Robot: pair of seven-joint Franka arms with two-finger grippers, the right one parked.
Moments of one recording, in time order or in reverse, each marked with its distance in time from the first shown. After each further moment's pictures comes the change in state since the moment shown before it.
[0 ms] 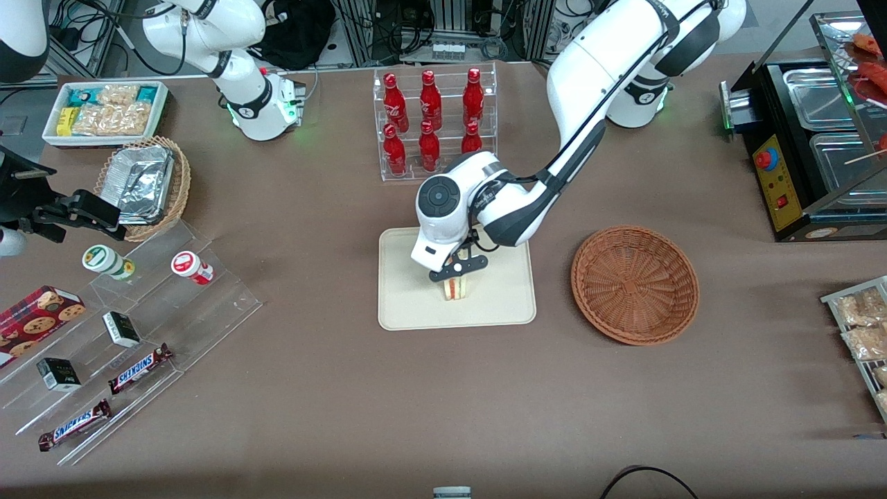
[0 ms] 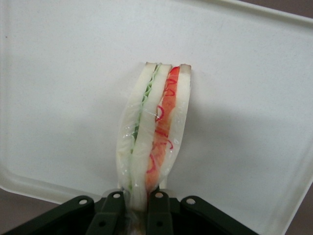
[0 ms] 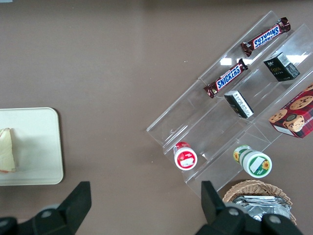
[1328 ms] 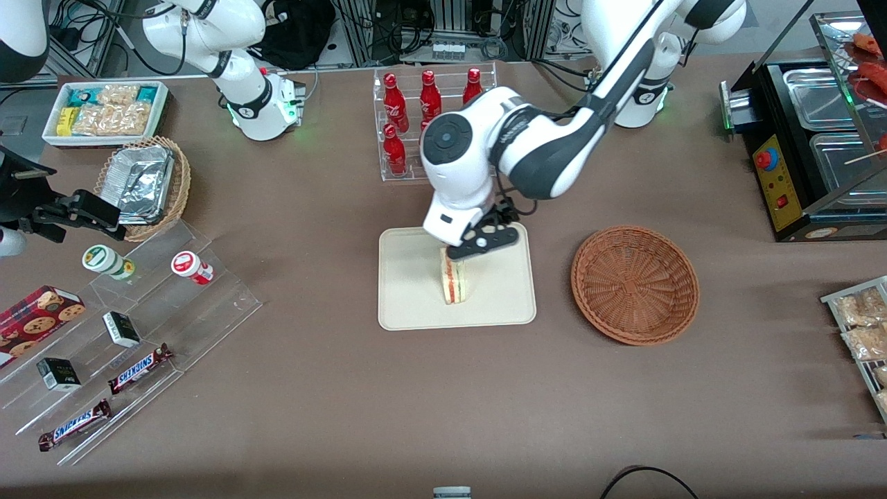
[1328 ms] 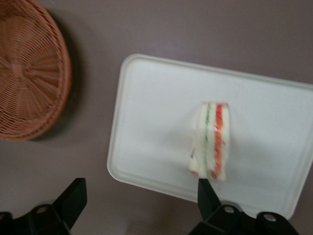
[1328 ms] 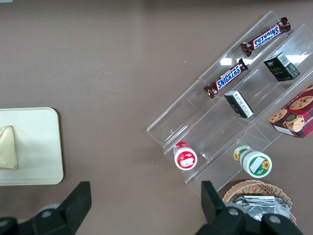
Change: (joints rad) arm 0.008 -0.256 0.080 0.060 0.036 -0.341 0.108
